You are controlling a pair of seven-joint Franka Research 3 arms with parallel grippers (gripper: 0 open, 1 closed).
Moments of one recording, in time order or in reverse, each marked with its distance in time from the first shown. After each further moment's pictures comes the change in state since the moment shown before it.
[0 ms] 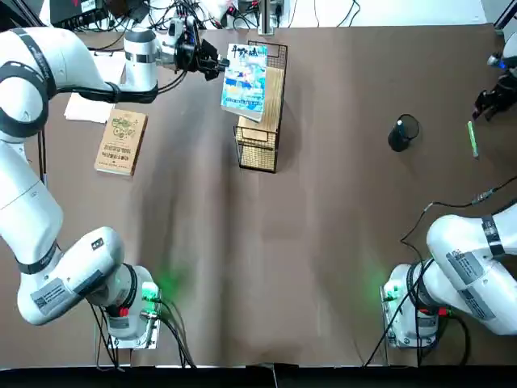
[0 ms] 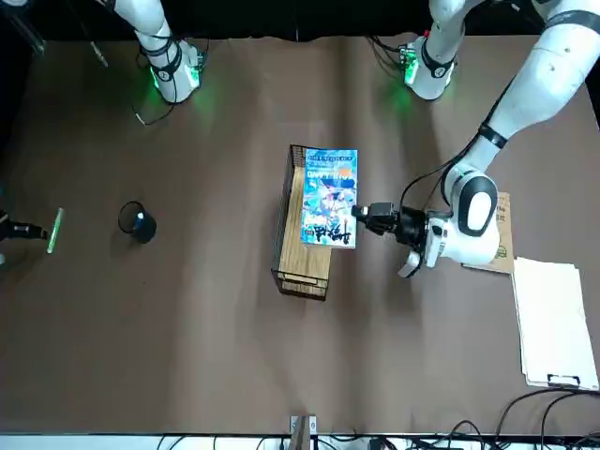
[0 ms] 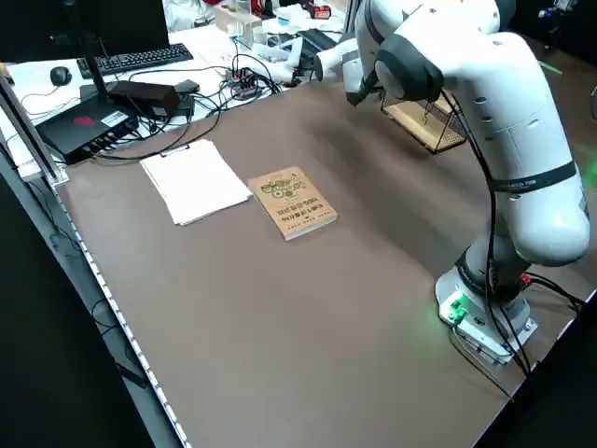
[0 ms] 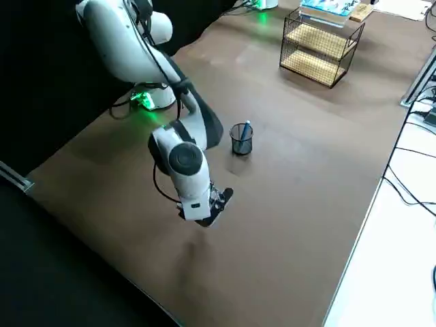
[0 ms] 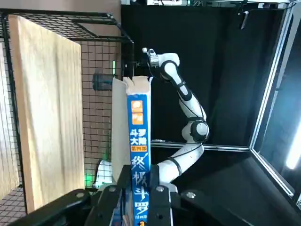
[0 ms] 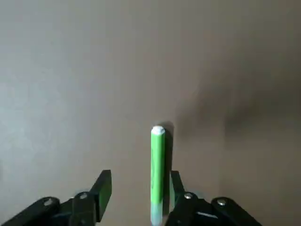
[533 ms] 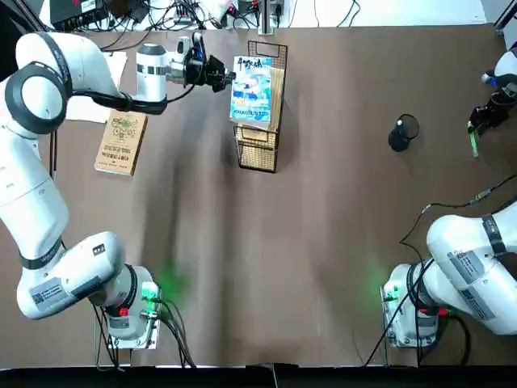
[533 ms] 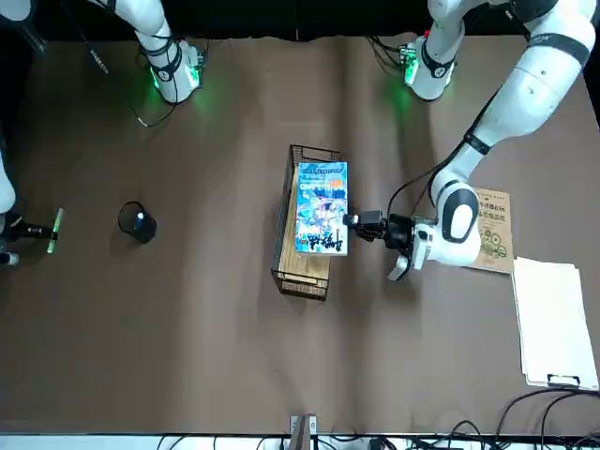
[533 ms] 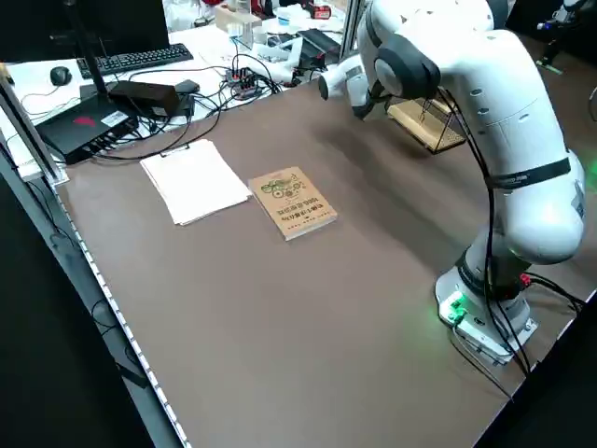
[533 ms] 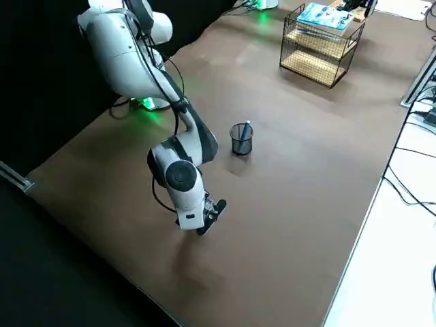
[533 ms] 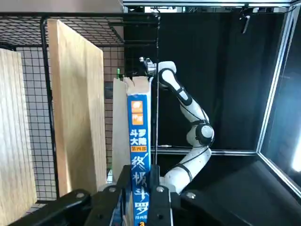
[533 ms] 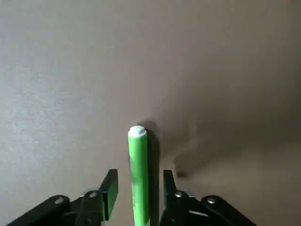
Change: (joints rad) left arm -0.129 0.032 0.132 0.003 -0.099 0.006 0.148; right arm 0.003 0.059 -0.048 -0.011 -0.003 0.063 0.002
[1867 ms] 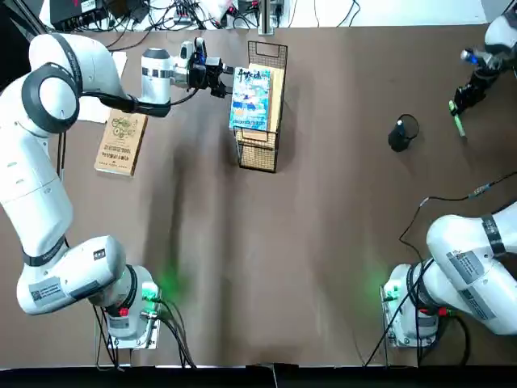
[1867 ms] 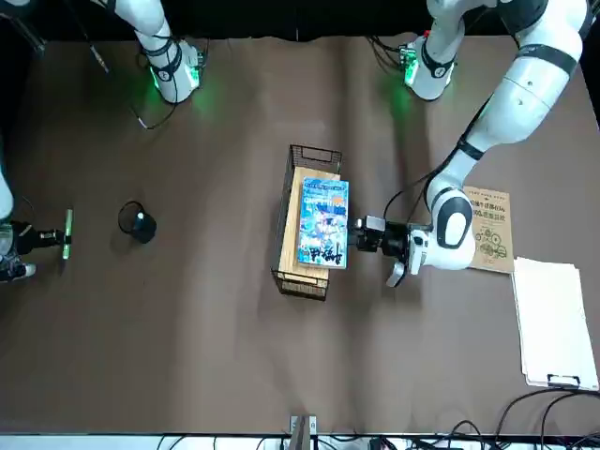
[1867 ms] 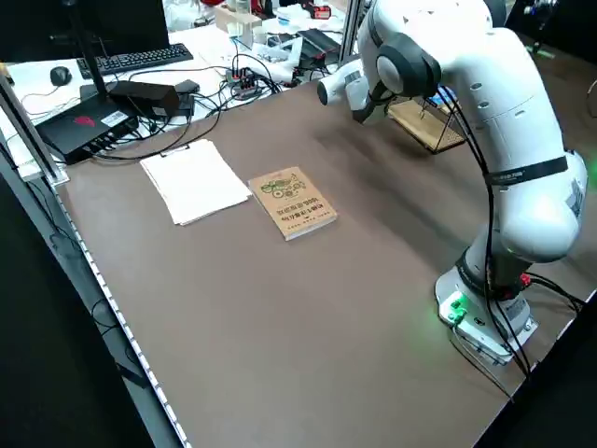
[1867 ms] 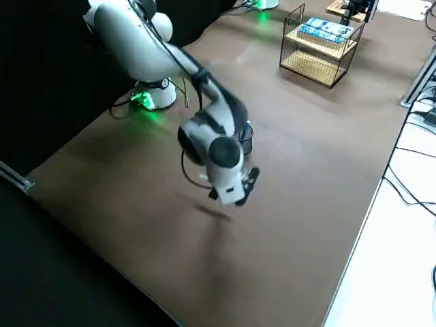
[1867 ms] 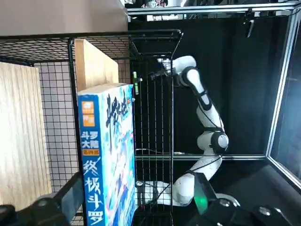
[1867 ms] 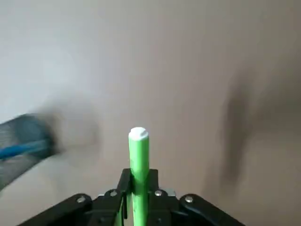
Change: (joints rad) left arm -0.093 0.015 0.101 0.038 -0.052 -0.003 0.068; right arm -0.032 -0.031 0.288 0.052 -0.002 -0.321 -0.027
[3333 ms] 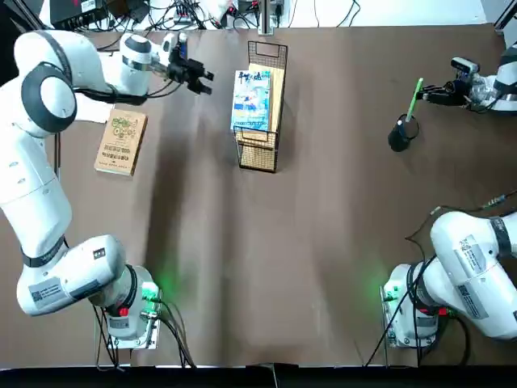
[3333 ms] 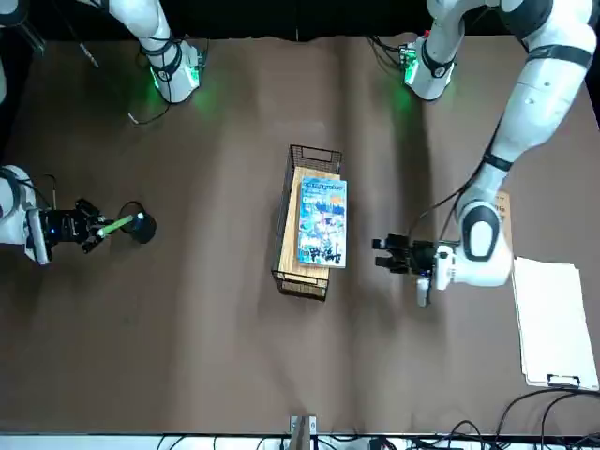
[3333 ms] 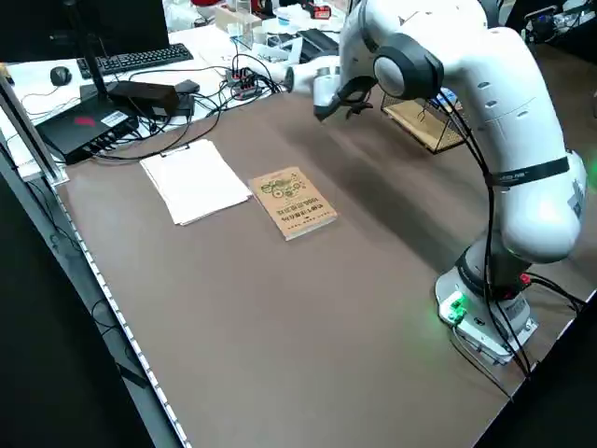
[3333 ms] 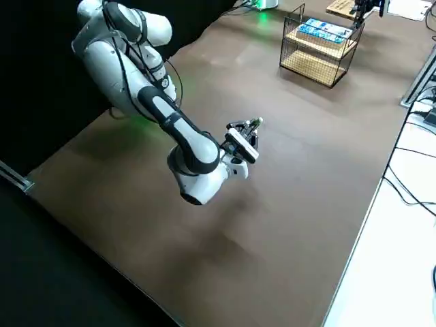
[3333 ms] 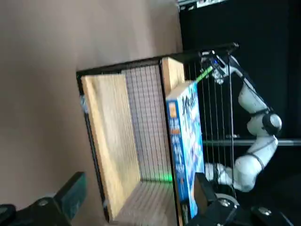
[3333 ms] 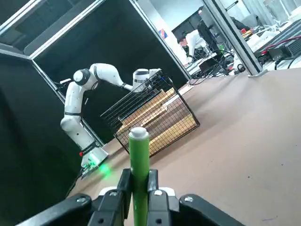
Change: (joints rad) left arm 0.039 -0.017 0.119 0.095 0.317 -0.023 -0.048; right arm -0.157 0.176 0.025 -0.169 1.019 -0.261 -1.279
